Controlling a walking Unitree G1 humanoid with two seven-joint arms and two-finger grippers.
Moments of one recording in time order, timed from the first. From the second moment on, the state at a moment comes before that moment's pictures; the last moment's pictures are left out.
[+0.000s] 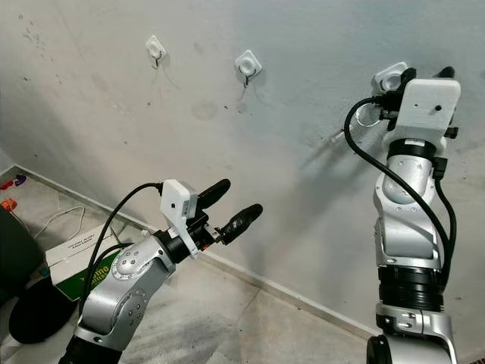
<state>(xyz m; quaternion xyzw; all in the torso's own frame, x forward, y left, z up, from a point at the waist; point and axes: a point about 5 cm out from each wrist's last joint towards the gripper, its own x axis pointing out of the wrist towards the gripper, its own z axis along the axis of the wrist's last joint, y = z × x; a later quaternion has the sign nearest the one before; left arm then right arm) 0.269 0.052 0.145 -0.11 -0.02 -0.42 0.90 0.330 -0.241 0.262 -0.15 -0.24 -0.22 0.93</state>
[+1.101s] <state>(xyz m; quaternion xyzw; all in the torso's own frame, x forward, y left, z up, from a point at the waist) 0.266 0.063 0.137 -0.09 -0.01 -0.39 0.91 0.298 -0.238 0.243 -0.16 -0.23 -0.19 0.94</state>
